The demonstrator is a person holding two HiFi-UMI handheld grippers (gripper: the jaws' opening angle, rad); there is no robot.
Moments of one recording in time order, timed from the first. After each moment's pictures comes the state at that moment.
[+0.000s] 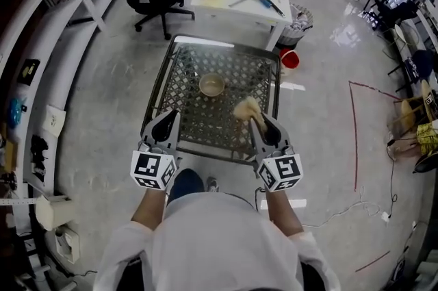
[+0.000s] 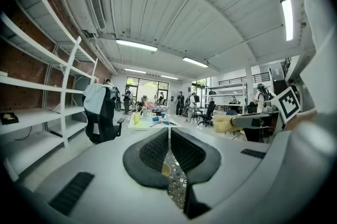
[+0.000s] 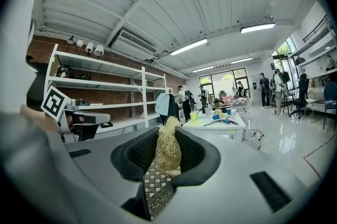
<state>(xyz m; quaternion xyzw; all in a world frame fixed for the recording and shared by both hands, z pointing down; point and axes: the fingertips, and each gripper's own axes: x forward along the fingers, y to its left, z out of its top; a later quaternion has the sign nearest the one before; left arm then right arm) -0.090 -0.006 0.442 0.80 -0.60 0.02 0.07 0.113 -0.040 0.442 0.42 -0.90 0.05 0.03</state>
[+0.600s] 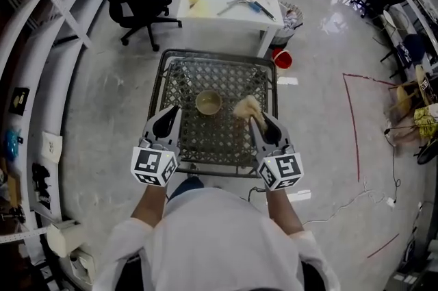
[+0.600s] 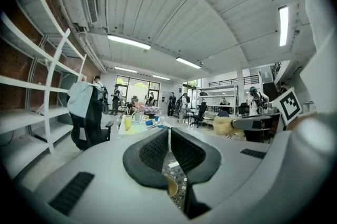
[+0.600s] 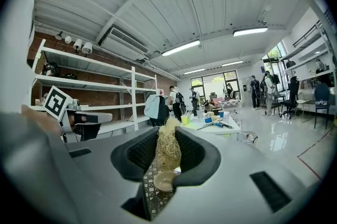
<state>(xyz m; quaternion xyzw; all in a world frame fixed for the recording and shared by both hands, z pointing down) -0.113 -0.108 0.435 0.84 -0.55 0.02 0.06 0.090 -0.113 0.437 0.47 -0.88 0.05 0.02</state>
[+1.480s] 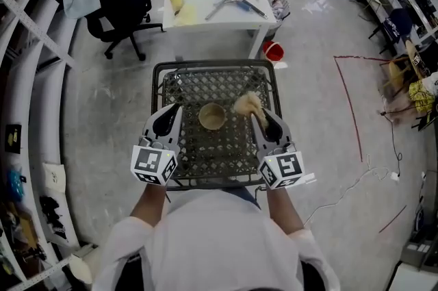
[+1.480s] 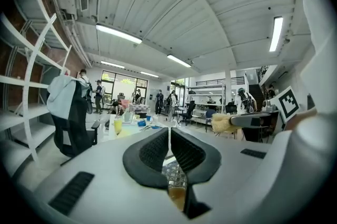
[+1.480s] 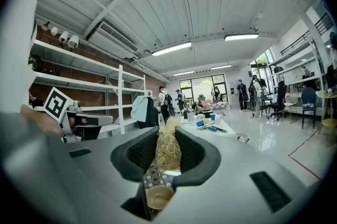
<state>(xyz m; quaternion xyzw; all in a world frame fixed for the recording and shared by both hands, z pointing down) -0.140 -0.206 0.435 0.88 -0.48 0.03 0.07 0.057 -0.181 0.430 0.53 -0.84 0.05 0.02</state>
